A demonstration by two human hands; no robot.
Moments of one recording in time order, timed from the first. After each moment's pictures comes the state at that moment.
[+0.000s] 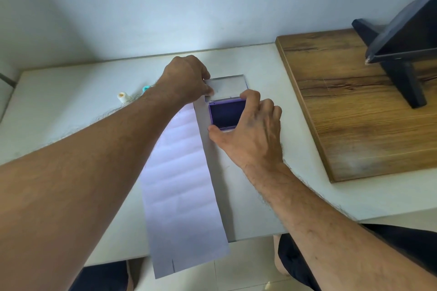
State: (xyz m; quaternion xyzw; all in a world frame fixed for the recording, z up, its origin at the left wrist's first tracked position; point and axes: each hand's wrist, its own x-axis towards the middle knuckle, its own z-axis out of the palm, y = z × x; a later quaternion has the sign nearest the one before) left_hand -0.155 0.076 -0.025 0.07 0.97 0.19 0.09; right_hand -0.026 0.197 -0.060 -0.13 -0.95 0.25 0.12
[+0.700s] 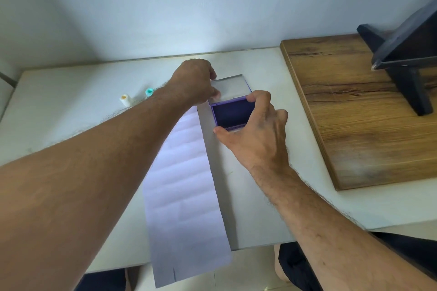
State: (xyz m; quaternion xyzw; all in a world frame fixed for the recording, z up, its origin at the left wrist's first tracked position) left_hand -0.161 0.083 -0.027 0.09 0.97 0.20 0.10; right_hand -0.029 0.202 -0.057 -0.13 -0.92 0.34 0.11
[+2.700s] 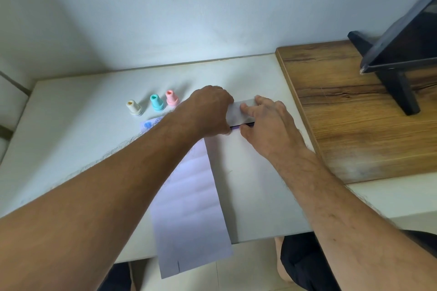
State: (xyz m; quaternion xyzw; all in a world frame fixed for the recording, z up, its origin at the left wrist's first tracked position) left_hand -0.100 0.097 -0.008 0.26 0.96 0.04 0.10; right_hand -0.042 0.237 -0.031 -0.03 -0.99 0.17 -0.03
